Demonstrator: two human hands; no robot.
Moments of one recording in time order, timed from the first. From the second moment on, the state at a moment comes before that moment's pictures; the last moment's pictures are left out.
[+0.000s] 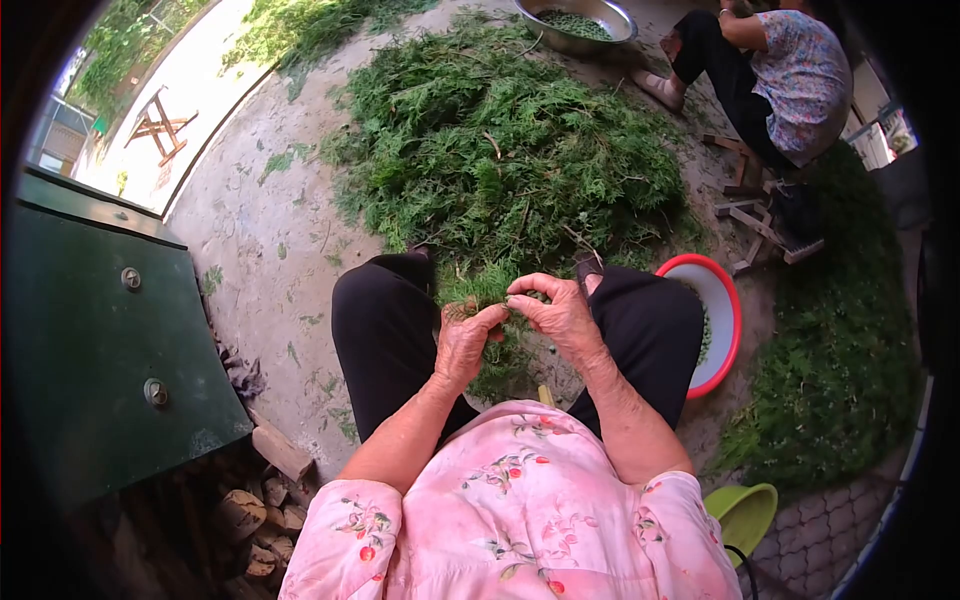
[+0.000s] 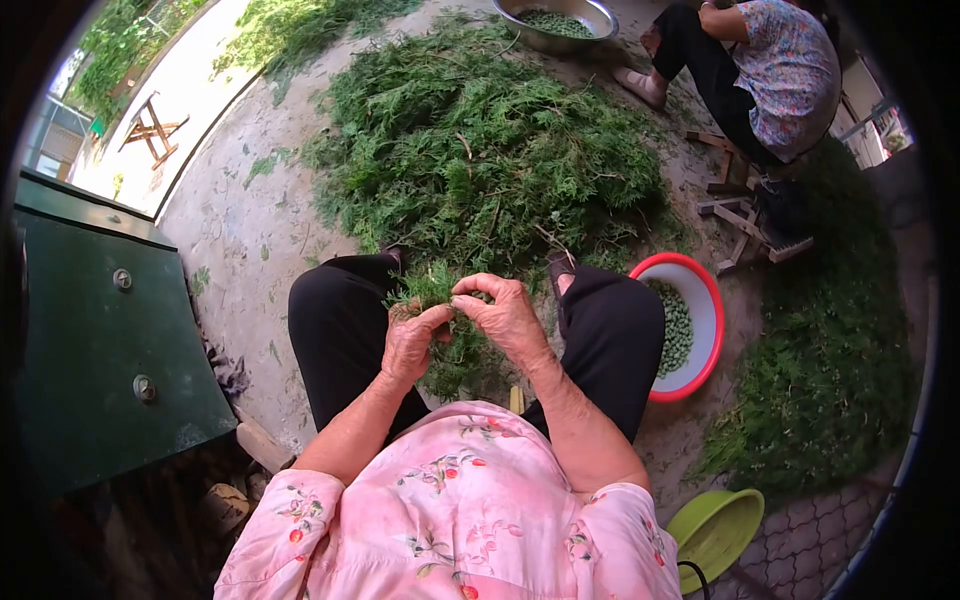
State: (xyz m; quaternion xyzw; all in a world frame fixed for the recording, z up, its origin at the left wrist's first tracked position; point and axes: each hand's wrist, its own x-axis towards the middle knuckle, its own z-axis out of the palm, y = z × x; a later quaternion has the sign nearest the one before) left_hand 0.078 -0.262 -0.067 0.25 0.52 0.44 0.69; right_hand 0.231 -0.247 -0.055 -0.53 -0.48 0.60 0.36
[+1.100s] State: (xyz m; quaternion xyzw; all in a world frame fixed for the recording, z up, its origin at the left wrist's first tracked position) left_hand 0.075 -0.258 -0.082 0.13 0.48 0.47 0.73; right_hand 0.229 -0.250 -0.064 -0.55 -0.46 0.60 0.34
